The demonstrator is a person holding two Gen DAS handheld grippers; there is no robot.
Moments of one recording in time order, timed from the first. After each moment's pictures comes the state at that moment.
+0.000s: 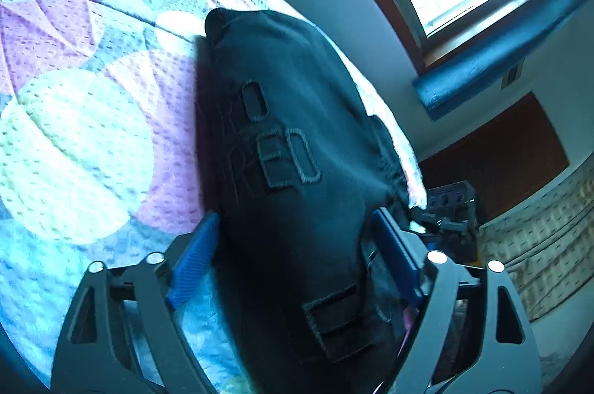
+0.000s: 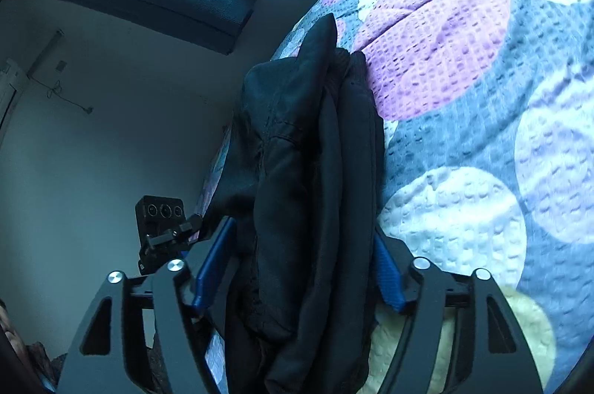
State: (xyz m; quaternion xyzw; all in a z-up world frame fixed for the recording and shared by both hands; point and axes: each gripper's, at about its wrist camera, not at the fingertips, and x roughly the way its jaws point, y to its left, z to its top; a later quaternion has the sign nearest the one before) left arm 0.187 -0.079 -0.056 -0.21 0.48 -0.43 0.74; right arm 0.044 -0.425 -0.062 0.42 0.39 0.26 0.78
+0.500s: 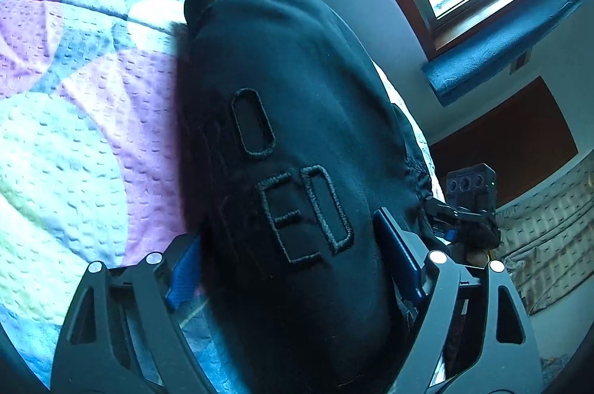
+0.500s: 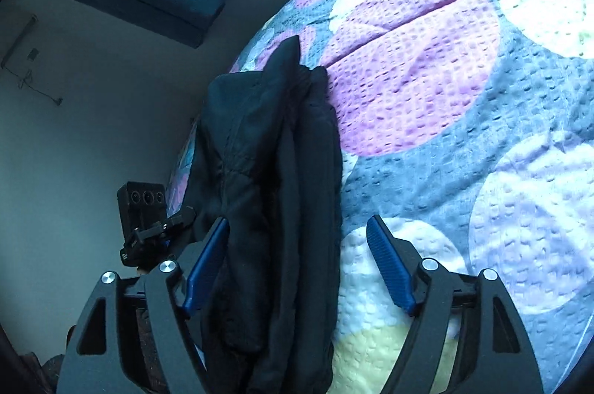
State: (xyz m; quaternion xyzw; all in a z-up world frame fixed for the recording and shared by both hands) left arm 0.208 -0.111 -0.073 -0.17 0.49 -0.43 0.74; right arm 0.074 -0.438 -0.056 0.38 0.43 0.21 0.79
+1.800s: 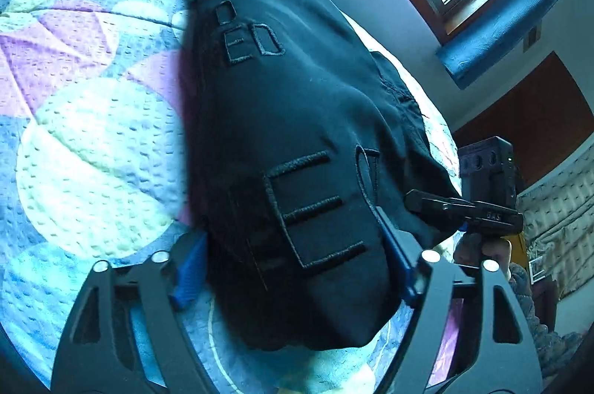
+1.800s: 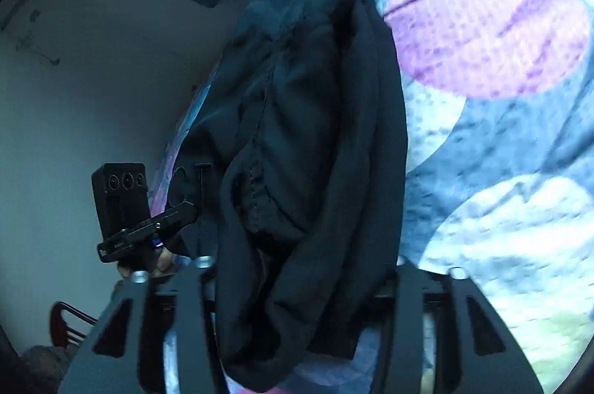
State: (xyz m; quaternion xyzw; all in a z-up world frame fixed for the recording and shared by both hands) left arm 0.177 -0.090 -0.056 -0.11 0.49 -0.40 0.77; right arm 0.087 -0.357 -0.055 0.35 0.45 0.24 0.78
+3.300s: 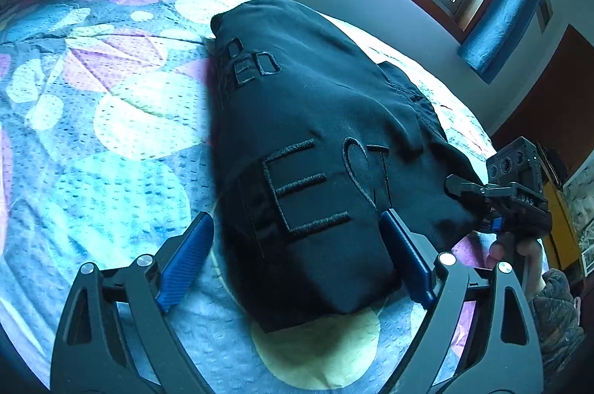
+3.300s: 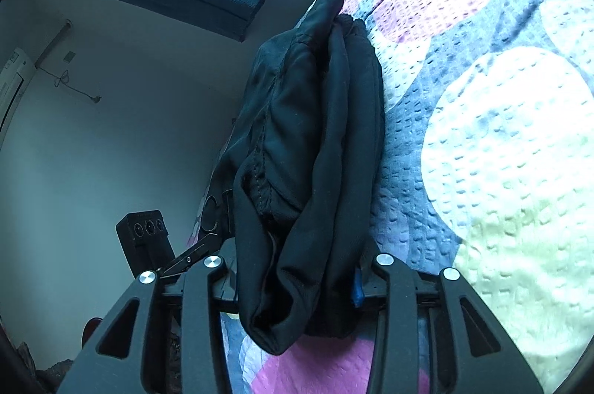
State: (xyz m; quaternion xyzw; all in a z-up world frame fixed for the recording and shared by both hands) left arm 0.091 -0.067 -0.046 -0.05 0.42 -0.32 0.85; right arm -0.009 -0.377 -0.086 0.43 0.36 0.26 0.79
